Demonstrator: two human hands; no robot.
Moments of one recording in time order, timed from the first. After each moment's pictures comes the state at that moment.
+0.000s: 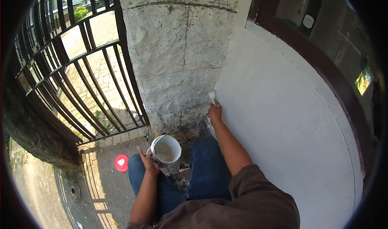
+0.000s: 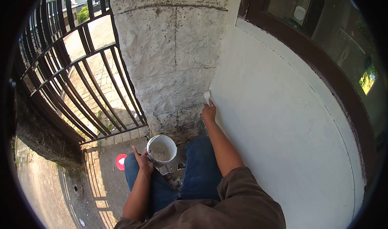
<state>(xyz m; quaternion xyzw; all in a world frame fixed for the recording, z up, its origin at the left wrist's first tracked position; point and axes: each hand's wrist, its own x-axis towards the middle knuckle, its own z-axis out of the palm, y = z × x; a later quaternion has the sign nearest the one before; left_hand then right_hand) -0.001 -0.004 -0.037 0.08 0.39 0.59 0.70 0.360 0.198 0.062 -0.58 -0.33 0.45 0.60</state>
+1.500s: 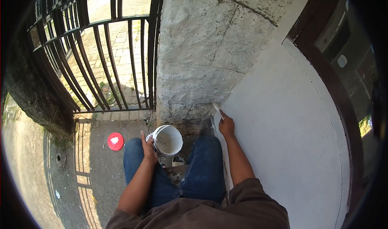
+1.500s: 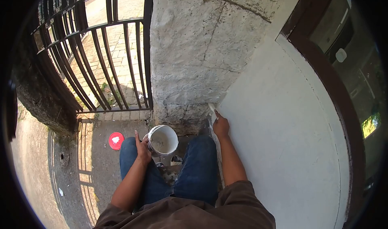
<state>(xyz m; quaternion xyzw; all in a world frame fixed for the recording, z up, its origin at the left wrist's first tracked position) 0.002 -0.001 -0.041 0.02 0.41 0.61 0.68 0.390 0.154 0.039 -0.68 -0.69 0.08 0.24</state>
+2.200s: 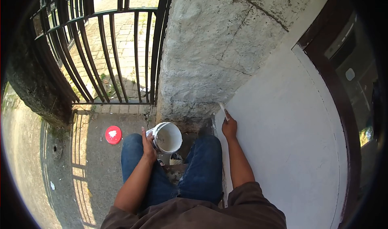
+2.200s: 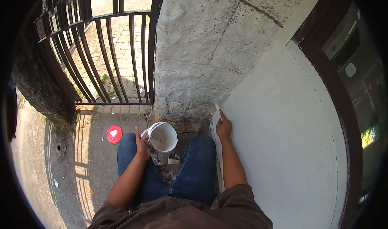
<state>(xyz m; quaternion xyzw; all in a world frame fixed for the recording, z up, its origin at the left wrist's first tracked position) 0.006 -0.001 -0.028 0.05 0.45 0.60 0.66 0.397 0.158 0.029 -0.63 -0.71 0.08 0.30</state>
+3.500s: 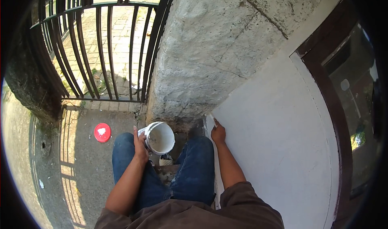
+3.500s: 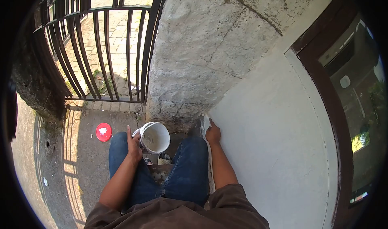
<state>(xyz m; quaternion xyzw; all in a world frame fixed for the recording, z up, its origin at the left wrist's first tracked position) 0.003 -0.004 -0.021 0.03 0.44 0.59 0.67 0.394 0.143 0.003 -0.73 -0.66 0.09 0.18</state>
